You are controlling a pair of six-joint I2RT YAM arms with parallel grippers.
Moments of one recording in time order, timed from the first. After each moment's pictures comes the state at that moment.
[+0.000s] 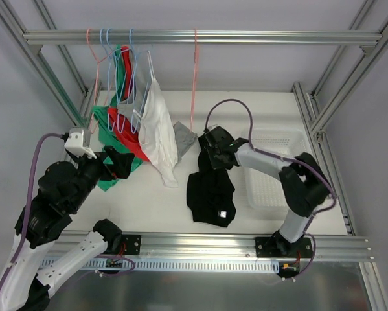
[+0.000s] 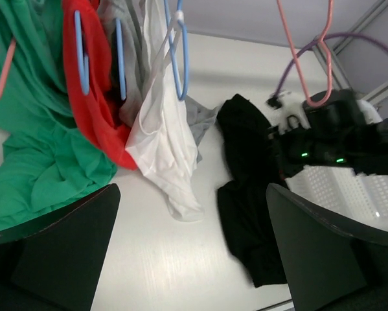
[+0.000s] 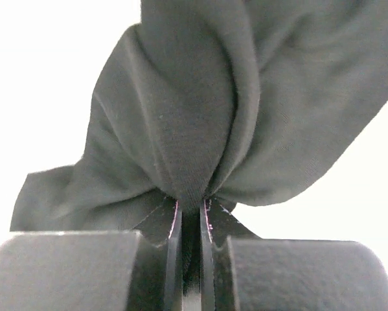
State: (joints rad) left arm -0.60 0.55 1.12 -0.78 -0.30 -0.40; right arm 0.72 1.82 1.18 -0.41 0.18 0.29
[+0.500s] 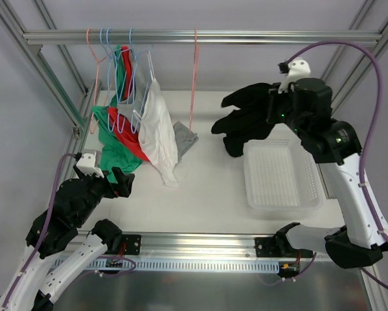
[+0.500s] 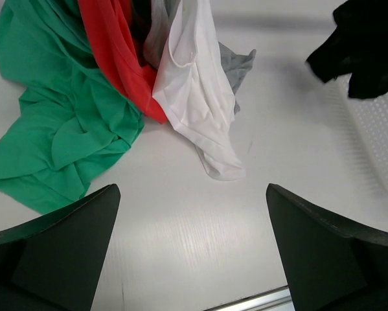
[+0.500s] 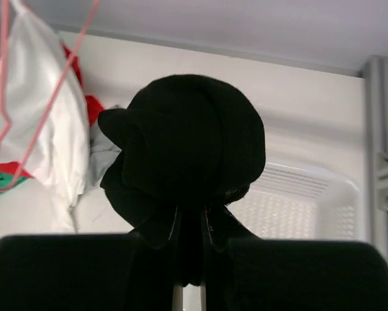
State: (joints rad) left arm -0.60 0.29 0.84 -0.86 -0.30 -0.33; right arm 0.55 1.24 1.71 -0.85 0.23 0.14
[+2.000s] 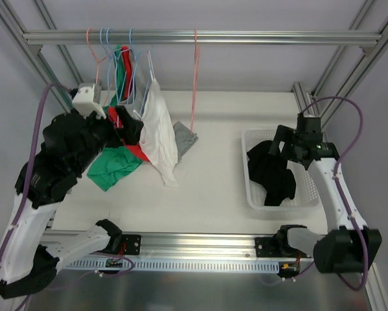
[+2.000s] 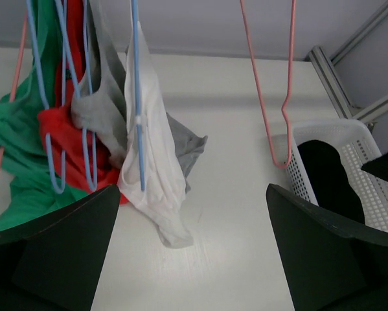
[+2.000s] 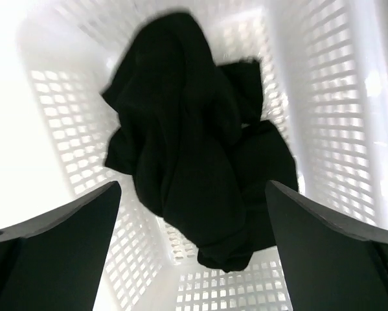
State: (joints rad) left arm -0.60 0.87 1.51 -0.88 -0.29 -0.37; right arm 0.04 1.20 1.05 -0.77 0.08 0.30
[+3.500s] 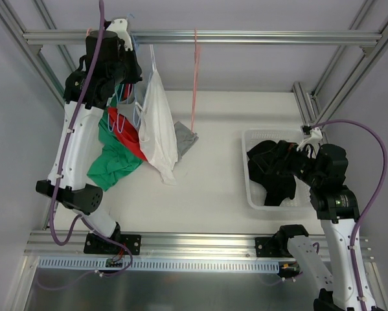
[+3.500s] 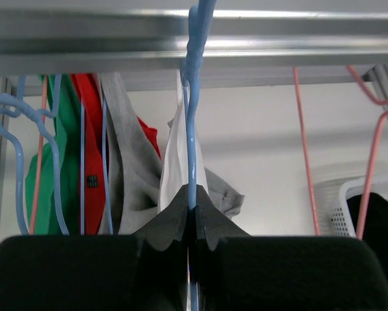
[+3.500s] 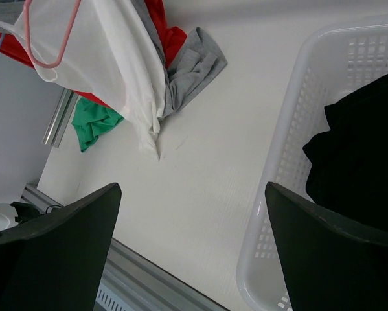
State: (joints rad) left arm -0.30 1.66 2.22 -0.95 -0.09 -0.20; right arm 0.10 0.64 0.94 -0.68 -0.47 0.39
